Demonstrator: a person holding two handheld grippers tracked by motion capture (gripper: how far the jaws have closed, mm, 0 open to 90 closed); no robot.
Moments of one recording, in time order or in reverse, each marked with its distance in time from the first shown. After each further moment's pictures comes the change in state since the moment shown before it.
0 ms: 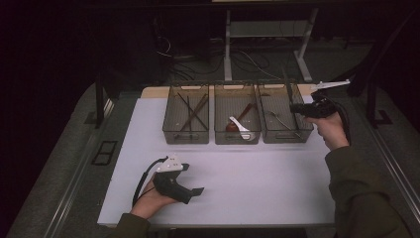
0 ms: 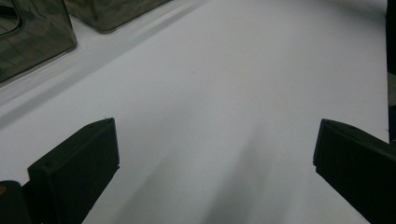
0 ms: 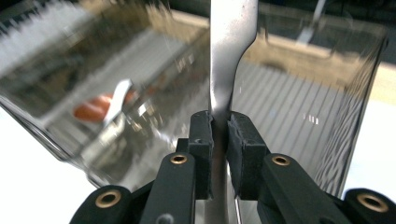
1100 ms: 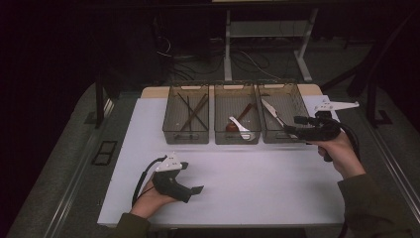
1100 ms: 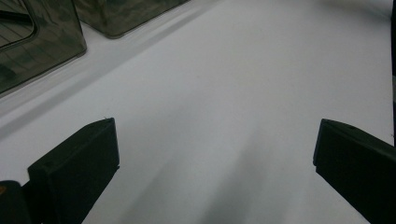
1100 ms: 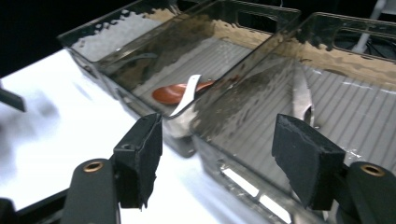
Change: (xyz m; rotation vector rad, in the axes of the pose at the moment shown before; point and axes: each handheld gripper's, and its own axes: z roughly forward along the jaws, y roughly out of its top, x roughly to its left) left arm 0.001 0.001 -0.003 -0.013 0.020 -0.003; right arm 0.048 -0.049 -0.039 -0.152 0.160 -0.084
